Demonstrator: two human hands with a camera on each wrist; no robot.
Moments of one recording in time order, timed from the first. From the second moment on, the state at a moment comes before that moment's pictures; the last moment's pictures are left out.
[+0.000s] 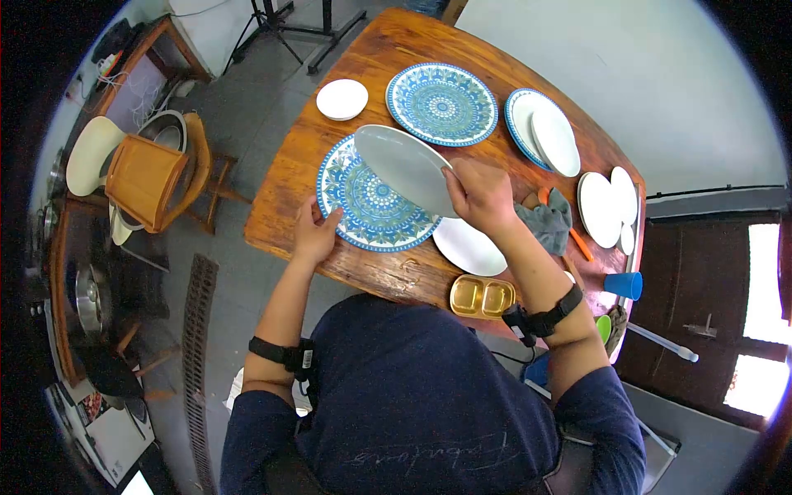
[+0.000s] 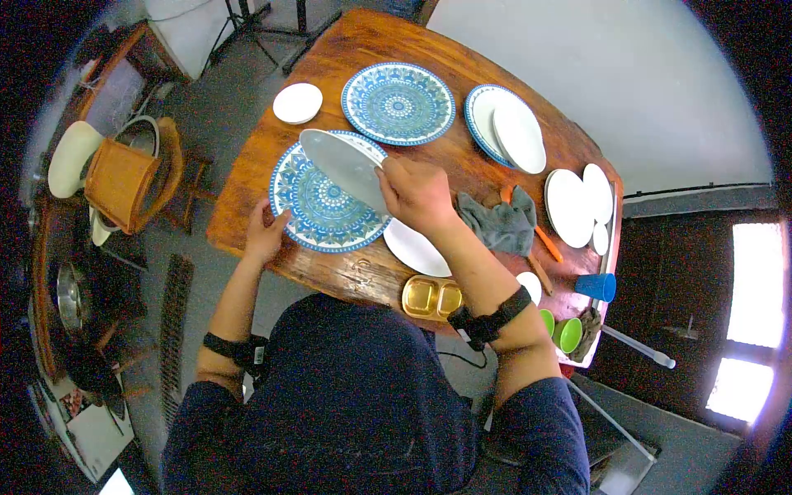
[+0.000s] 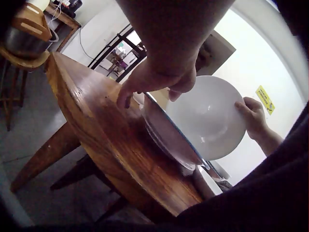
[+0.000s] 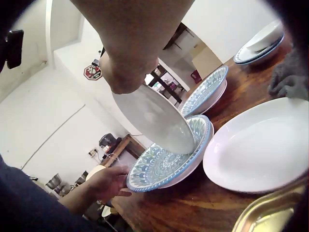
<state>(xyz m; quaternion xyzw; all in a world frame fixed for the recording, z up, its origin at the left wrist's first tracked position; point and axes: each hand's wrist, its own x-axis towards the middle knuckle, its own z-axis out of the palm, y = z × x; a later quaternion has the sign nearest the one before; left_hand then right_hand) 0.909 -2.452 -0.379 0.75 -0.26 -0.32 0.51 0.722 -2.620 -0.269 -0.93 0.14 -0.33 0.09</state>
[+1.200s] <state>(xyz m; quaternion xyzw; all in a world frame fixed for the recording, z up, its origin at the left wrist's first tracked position) 0.731 -2.478 -0.284 0.53 -0.12 -0.49 0.68 0.480 -2.710 -0.352 -0.92 0.38 -0.04 0.06</state>
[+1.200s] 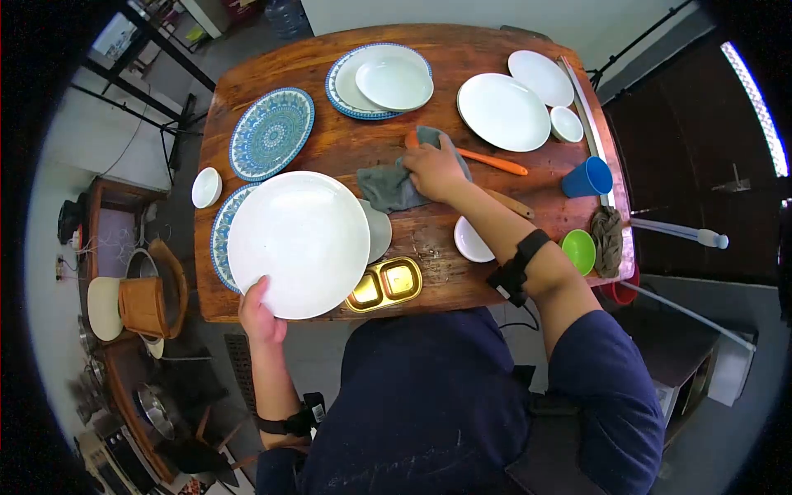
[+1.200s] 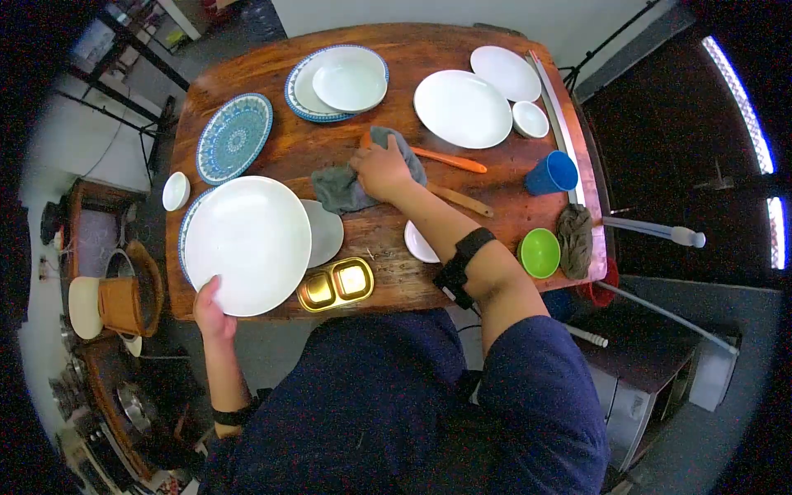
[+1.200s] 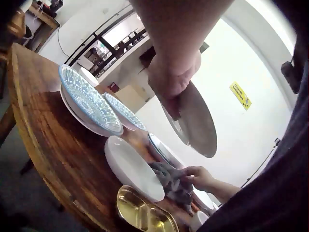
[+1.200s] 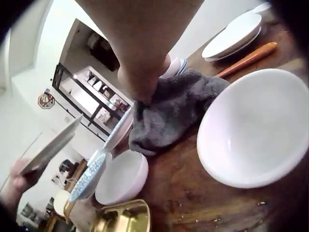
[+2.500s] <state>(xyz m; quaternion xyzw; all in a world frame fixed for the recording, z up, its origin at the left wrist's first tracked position) 0.619 -2.519 -0.222 0.43 -0.38 -0.55 0.61 0.480 -2.627 -0.207 -0.92 0.30 -0.25 0.06</state>
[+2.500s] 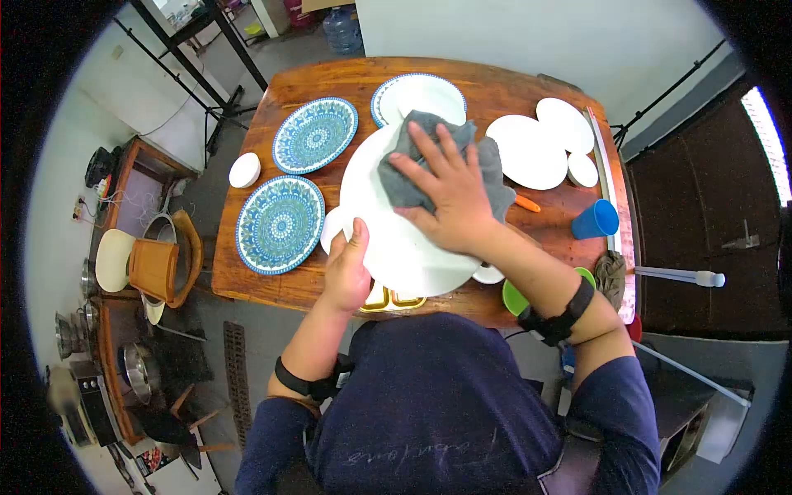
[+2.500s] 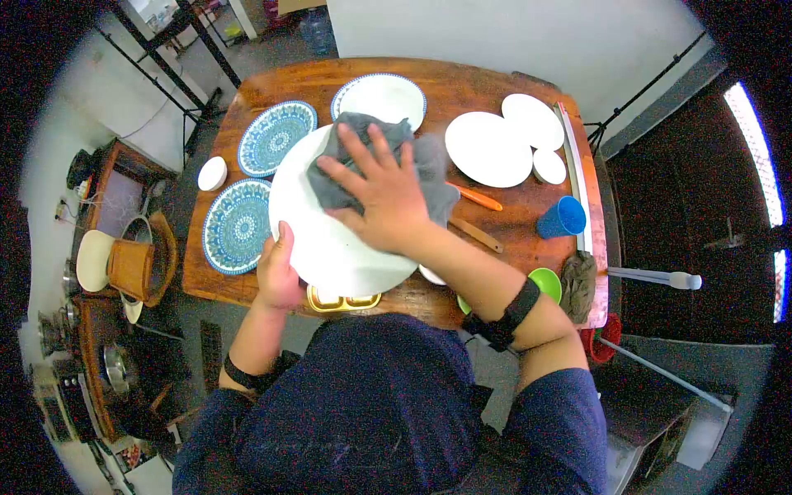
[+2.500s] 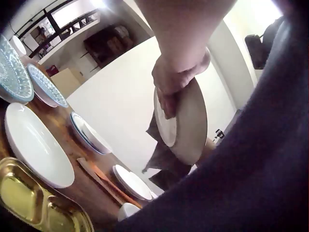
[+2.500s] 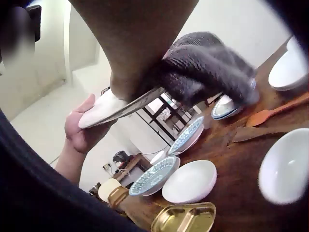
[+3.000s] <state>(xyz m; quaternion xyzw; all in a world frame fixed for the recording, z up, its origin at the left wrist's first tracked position) 0.621 -2.523 -0.206 0.32 -0.16 -0.64 0.68 0.492 -2.597 -0.203 -0.93 0.05 -0.17 0.32</state>
